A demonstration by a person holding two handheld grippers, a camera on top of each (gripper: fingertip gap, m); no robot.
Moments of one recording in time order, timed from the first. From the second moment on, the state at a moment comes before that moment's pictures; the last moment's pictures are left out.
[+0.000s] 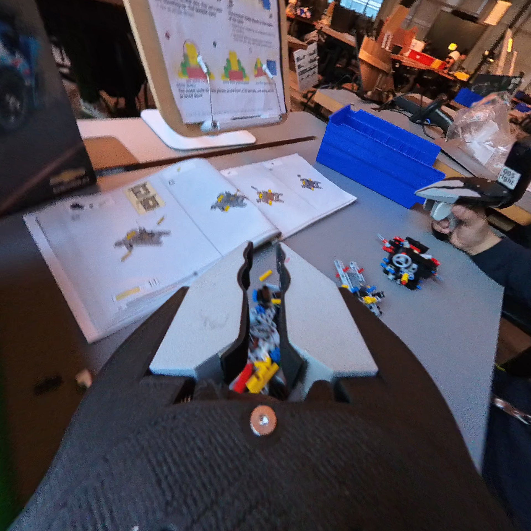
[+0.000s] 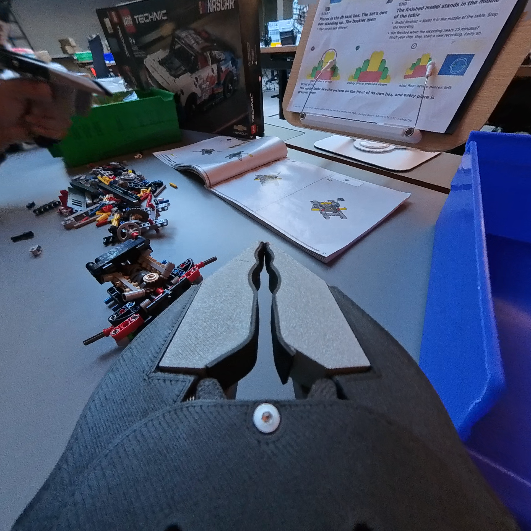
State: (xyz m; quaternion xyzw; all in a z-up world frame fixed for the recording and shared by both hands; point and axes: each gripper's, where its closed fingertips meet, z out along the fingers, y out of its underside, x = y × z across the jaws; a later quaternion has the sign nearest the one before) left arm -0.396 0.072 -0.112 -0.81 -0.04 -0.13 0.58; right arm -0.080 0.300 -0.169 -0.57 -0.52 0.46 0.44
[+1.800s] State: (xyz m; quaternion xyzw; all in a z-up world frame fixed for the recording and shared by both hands) left arm -0.410 0.120 -0.170 -0.84 -0.05 -0.13 0.52; right arm -0.117 0.274 -0.156 -0.52 -0.52 0.57 0.36
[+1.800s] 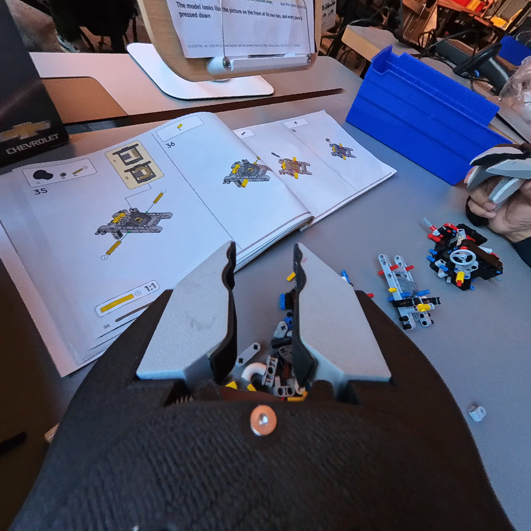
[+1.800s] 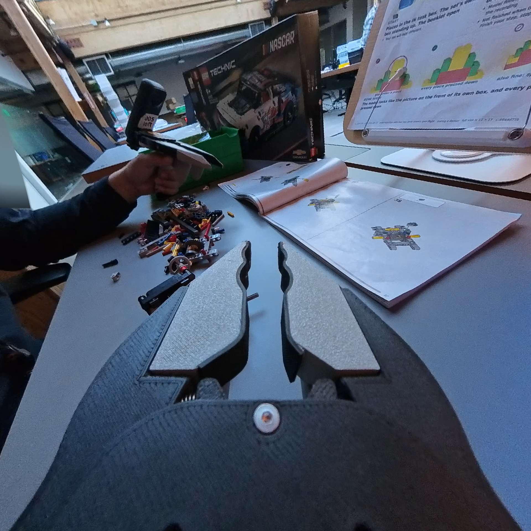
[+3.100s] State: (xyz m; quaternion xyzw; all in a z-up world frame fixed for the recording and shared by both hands) left arm -0.415 0.115 -0.173 -0.85 -0.06 -0.15 0.51; right arm -0.076 0.219 -0.241 -0.49 -0.85 0.12 0.16
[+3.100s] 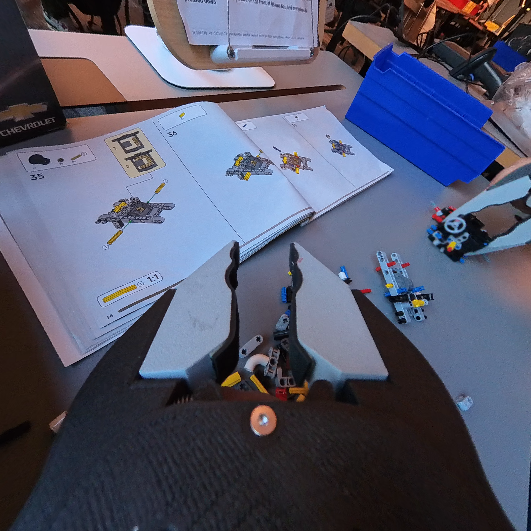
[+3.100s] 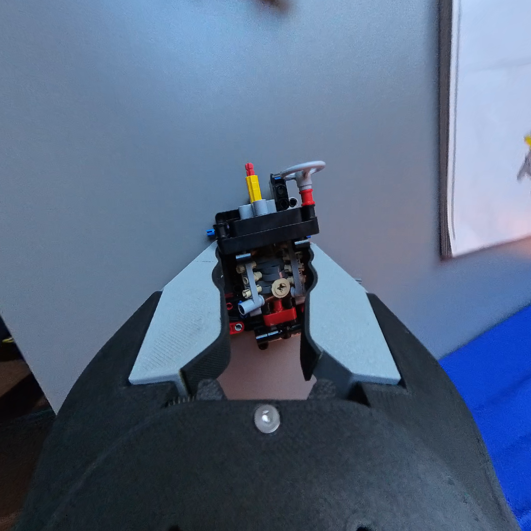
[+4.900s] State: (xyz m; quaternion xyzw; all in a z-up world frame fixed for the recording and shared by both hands) left arm -0.416 0.117 -0.204 -0.88 -0.05 -0.13 0.46; right arm -0.196 0.123 -0.222 -0.43 -0.77 0.44 0.18
